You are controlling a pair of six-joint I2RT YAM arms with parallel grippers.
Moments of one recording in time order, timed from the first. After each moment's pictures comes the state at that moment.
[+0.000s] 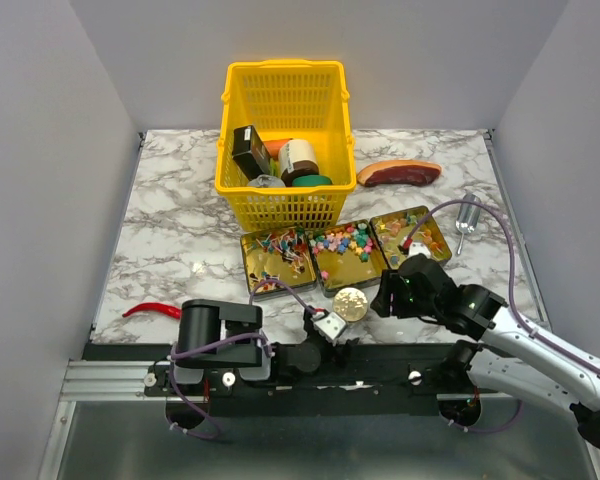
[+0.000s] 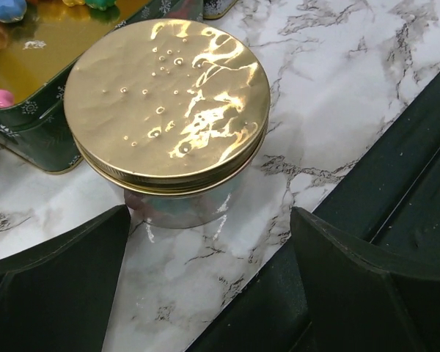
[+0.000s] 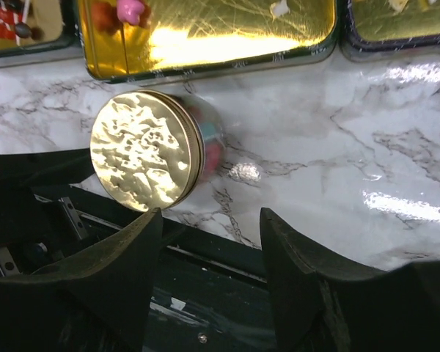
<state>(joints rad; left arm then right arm) -1.55 1.87 0.35 1.26 -0.72 -0.29 0.84 0.77 0.63 -0.71 0.17 0.69</state>
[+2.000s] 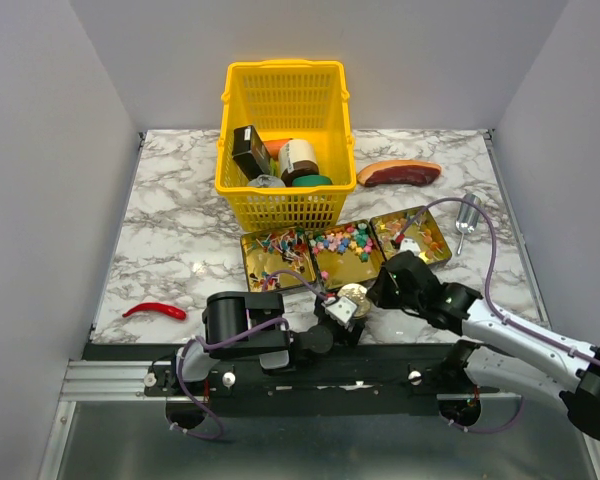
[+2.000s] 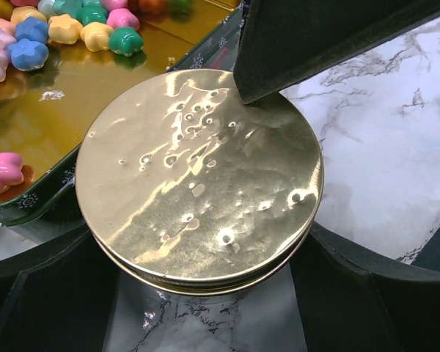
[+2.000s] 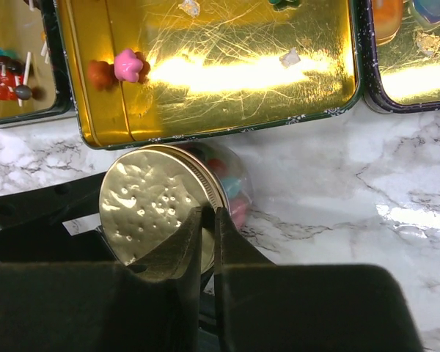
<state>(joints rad) -1.42 2.05 0.50 1.36 -0.67 -0.19 0.81 0.94 0.52 -0.39 0.17 0.74</state>
